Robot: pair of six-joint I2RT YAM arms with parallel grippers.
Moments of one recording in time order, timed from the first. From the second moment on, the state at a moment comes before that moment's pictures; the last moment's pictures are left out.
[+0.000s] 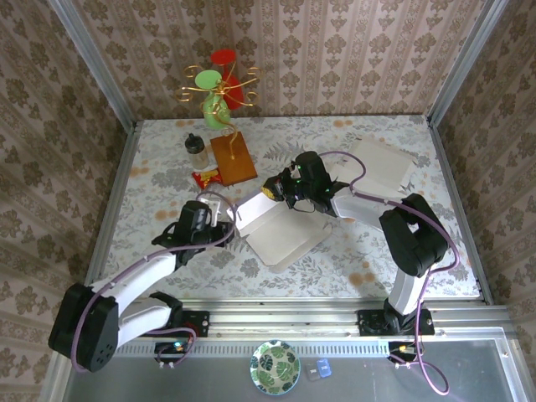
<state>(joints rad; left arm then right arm) -0.50 1.08 0.46 -0.15 0.15 -0.31 0.55 1.79 1.09 0.20 -0.50 1.44</state>
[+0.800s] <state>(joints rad) -0.60 1.13 0.48 -0.10 0.11 -0.21 0.55 1.80 1.09 0.22 -0.50 1.47</state>
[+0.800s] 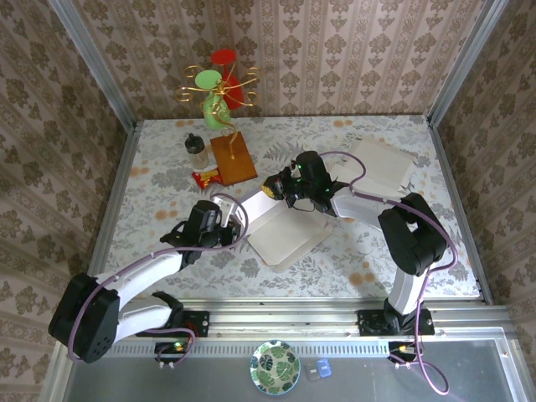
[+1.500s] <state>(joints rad) -0.60 1.11 0.48 -0.01 0.15 -0.21 0.55 1.80 1.08 0.26 -0.50 1.50</state>
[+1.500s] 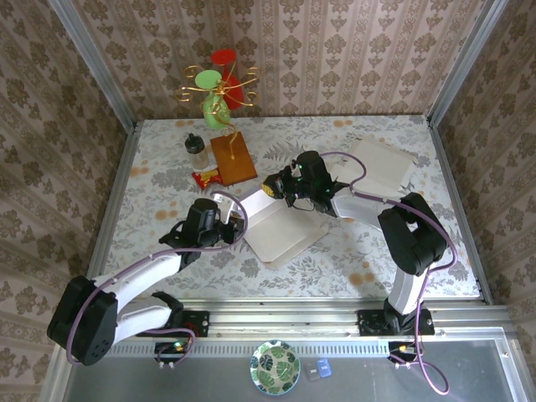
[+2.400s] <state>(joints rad) -0.61 1.19 0.46 0.11 0.13 -0.22 0.58 1.80 1.04 0.34 -0.45 1.52</state>
